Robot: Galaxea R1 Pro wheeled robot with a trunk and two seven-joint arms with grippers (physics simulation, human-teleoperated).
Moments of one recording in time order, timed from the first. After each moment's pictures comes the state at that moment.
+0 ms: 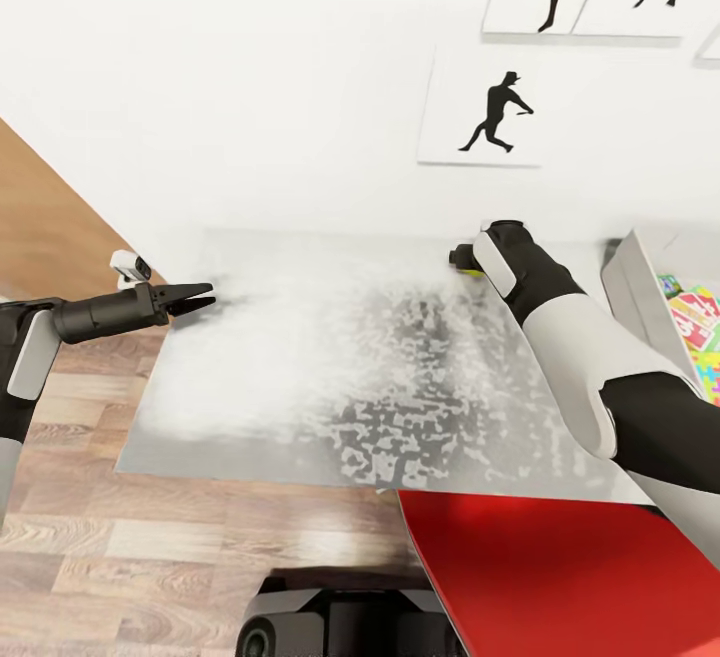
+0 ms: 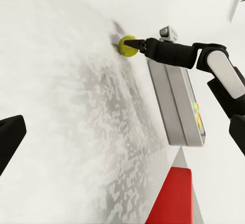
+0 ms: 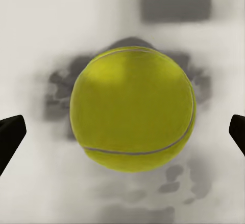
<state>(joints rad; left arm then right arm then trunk) -0.98 0.45 0.07 -1.11 0.54 1.04 -1.16 -1.48 0.01 0.19 -0.52 -0.36 0.71 -0.40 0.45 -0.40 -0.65</state>
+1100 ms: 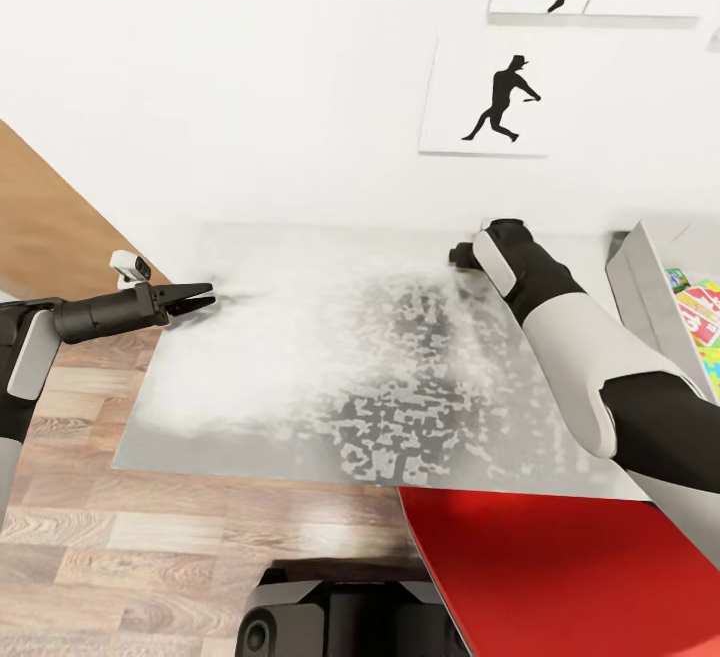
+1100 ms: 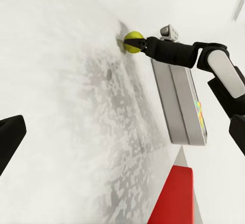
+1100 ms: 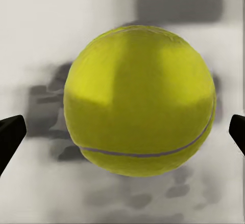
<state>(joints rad) -0.98 0.45 0.07 -1.11 0.54 1.04 -1.16 -1.49 0.01 0.19 -0.52 -0.35 0.71 -0.41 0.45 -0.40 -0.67</state>
